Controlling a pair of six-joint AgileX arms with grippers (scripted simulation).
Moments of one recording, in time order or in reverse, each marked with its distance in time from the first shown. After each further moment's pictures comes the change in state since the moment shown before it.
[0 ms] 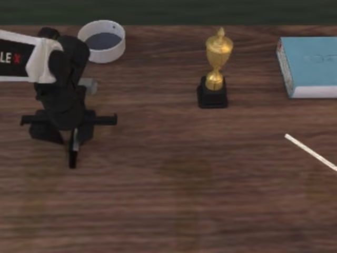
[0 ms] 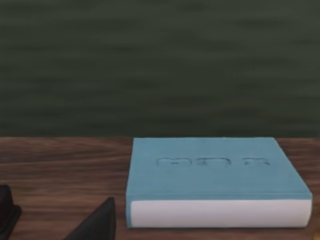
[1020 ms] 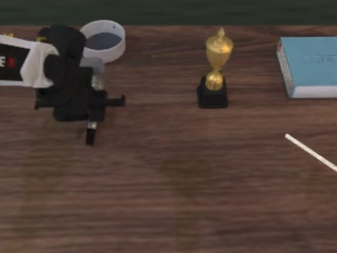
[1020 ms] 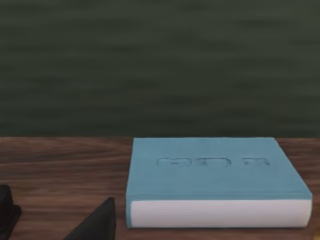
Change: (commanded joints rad) left arm 0.018 -0.108 -0.052 0.245 0.065 0.081; right arm 0.000 0.000 0.000 0.000 0.000 0.000
